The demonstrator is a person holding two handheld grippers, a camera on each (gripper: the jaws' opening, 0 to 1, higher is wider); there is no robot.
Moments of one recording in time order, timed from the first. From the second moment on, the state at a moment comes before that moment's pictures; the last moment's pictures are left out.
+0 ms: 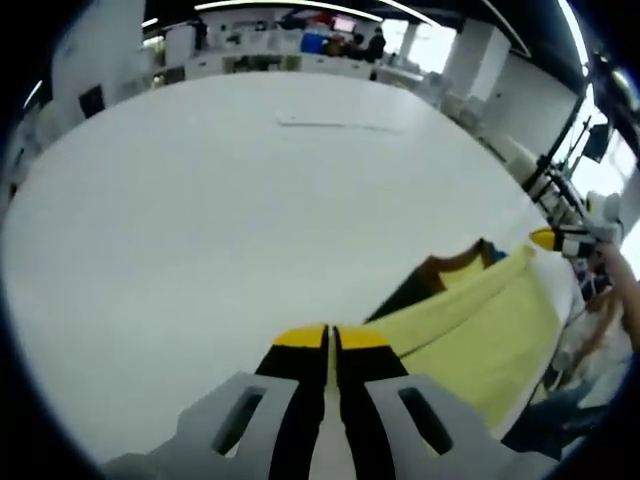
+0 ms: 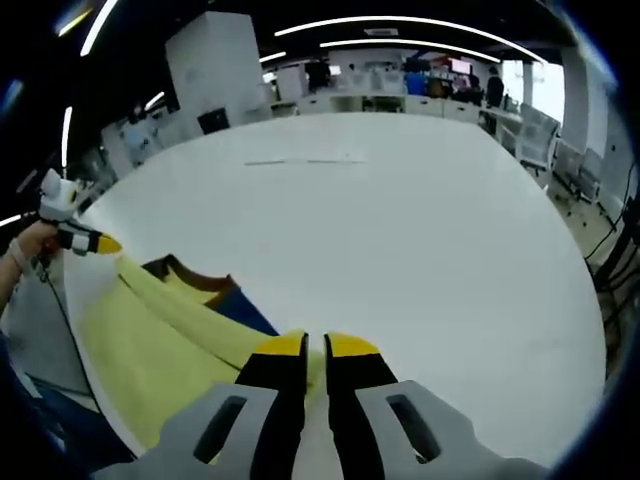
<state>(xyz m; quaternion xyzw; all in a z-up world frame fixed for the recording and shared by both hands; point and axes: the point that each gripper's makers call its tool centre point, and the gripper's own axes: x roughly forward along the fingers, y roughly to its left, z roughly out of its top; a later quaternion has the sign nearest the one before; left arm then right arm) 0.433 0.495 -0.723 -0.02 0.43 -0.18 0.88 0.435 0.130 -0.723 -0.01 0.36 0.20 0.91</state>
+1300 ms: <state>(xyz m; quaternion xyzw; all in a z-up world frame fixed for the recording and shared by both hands) 0.408 0.482 -0.694 0.05 0.41 -0.23 0.88 0.399 0.140 -0.712 -0.06 0.36 0.24 0.90</state>
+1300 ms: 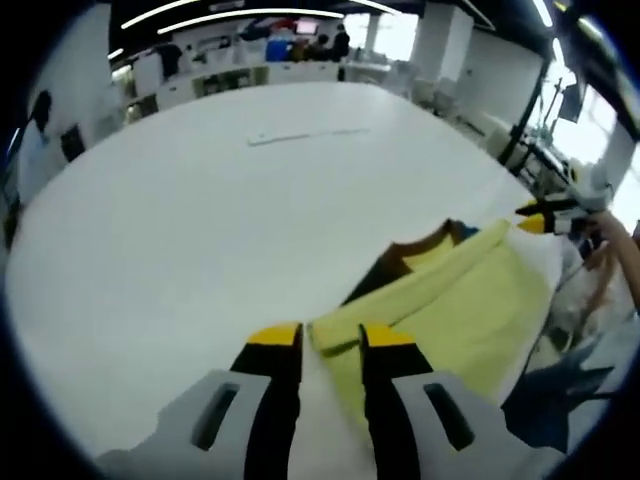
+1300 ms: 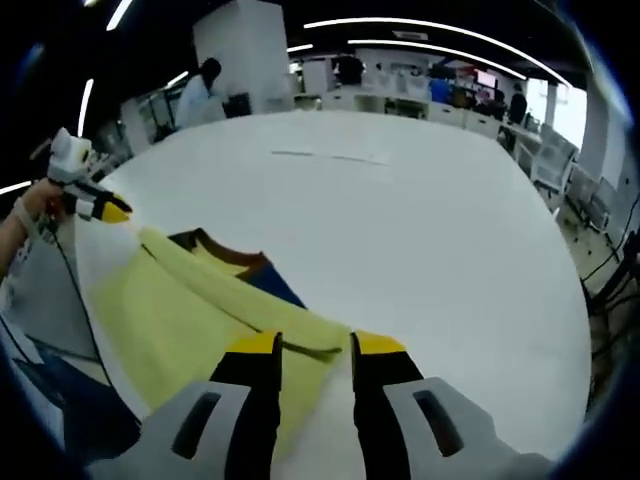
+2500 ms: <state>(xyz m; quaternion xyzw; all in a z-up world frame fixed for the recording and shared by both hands) 0.368 0.474 -0.670 0.13 0.40 -0.28 0.87 0.364 0.159 -0.684 -0.12 0.34 0.28 0.89</state>
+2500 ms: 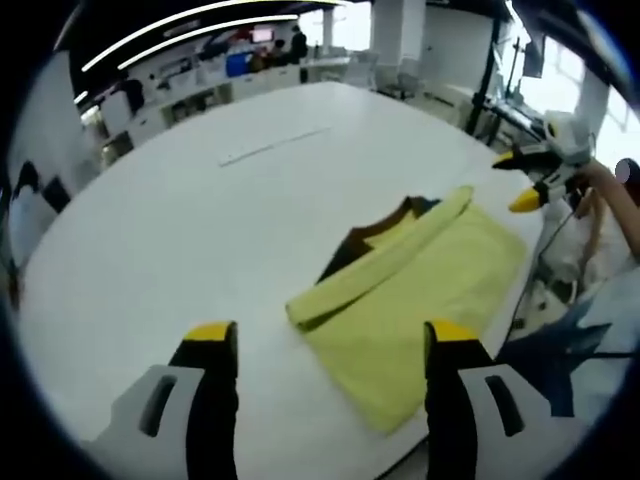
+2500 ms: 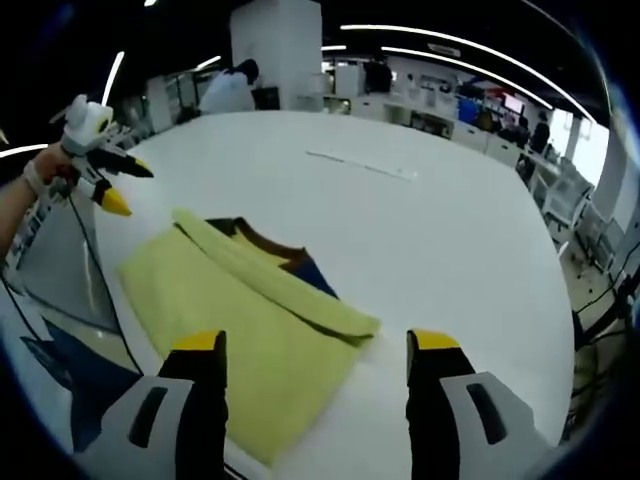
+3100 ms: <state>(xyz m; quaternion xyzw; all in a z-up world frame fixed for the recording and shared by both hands) 0.352 0.465 -0.664 0.15 0.39 -0.30 0.86 0.352 0.161 -0.671 -0.13 0.32 0.28 0.89</state>
